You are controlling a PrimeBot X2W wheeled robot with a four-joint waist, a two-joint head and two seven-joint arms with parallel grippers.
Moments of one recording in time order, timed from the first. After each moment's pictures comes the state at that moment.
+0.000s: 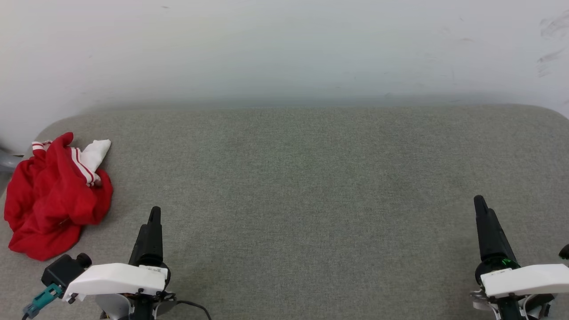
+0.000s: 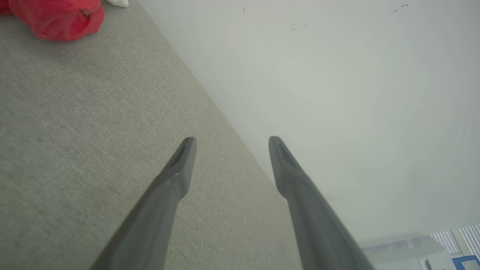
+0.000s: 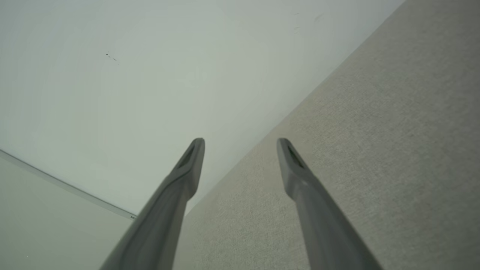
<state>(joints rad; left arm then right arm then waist) -0.06 0.05 0.08 0.16 -1.05 -0.03 -0.03 -0.02 -0.05 -0.10 0.10 0.98 0.13 -0.03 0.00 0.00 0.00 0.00</state>
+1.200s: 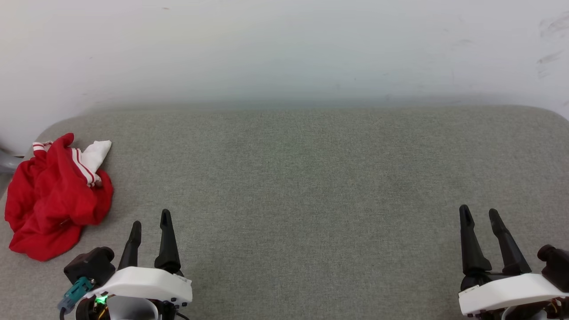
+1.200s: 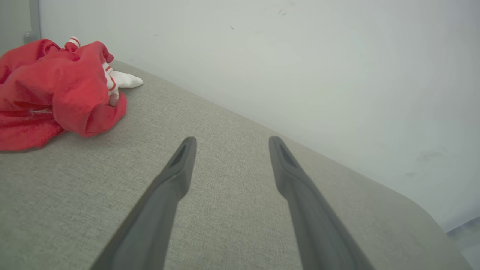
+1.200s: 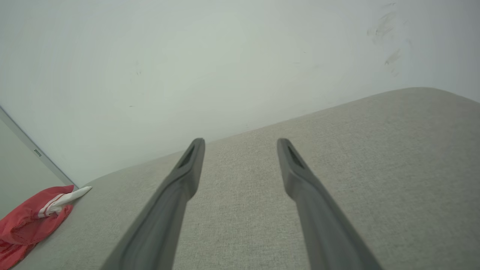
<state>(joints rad) -0.03 0.05 0.01 0.11 -0.51 0.06 -0.14 0.02 -0.05 -0.07 0.05 0.42 0.13 -0.14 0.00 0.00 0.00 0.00</state>
